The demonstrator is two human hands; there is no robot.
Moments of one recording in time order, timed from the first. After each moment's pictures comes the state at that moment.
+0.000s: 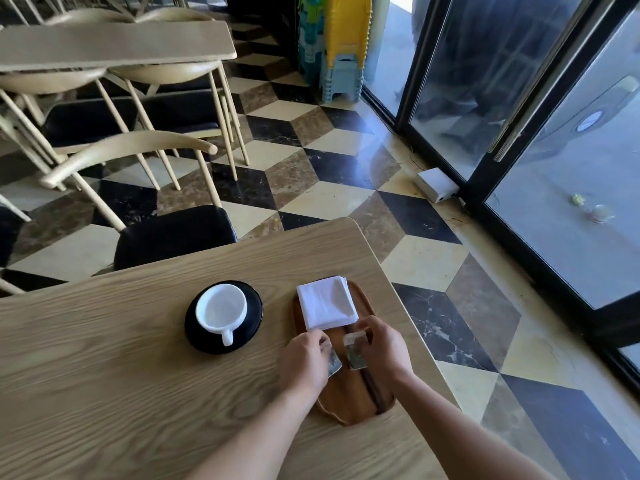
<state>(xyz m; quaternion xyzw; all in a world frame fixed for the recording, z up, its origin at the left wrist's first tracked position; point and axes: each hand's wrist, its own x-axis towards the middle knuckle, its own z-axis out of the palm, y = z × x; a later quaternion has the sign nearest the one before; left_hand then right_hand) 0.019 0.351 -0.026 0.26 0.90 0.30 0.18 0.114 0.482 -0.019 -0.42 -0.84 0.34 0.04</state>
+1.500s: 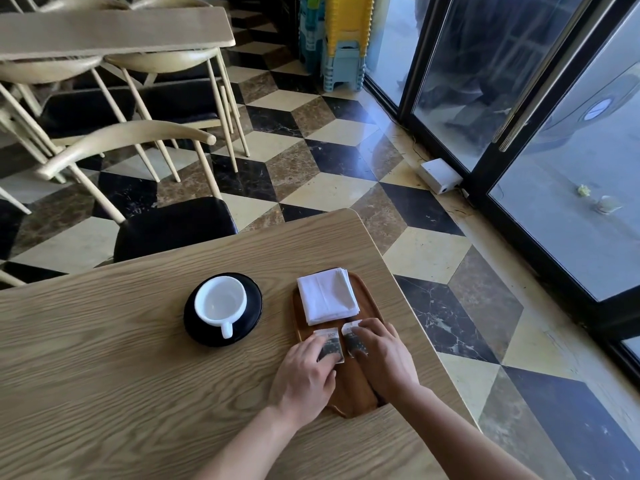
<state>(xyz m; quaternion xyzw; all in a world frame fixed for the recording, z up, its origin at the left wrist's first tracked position) 0.033 0.311 -0.048 0.53 0.82 0.20 0.06 0.135 0.471 -0.034 -0.29 -0.93 0.21 0.02</state>
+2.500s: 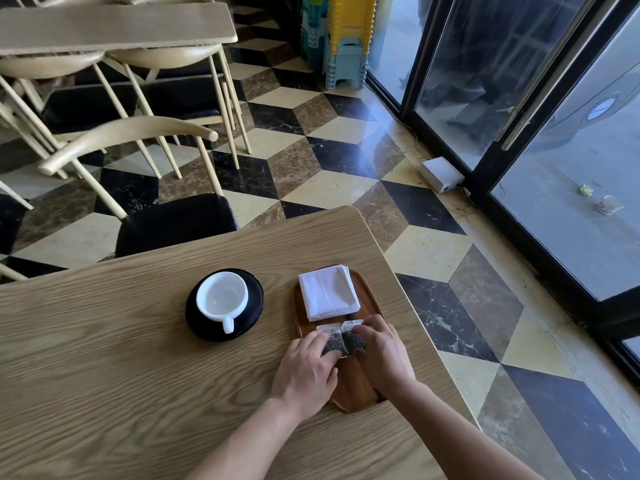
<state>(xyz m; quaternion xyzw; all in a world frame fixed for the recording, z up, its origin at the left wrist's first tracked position) 0.034 0.314 -0.043 0.54 0.83 0.14 0.06 0.133 0.467 -0.038 -0.31 -0.92 0.24 0.03</state>
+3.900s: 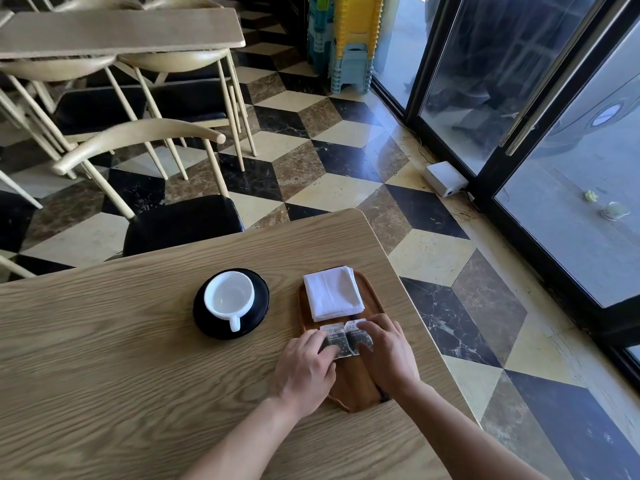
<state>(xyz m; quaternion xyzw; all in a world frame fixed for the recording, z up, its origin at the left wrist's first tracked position) 0.027 0.307 -0.035 0.52 0.83 0.18 0.05 0.132 0.466 -0.027 -0.32 -0.91 0.25 0.06</state>
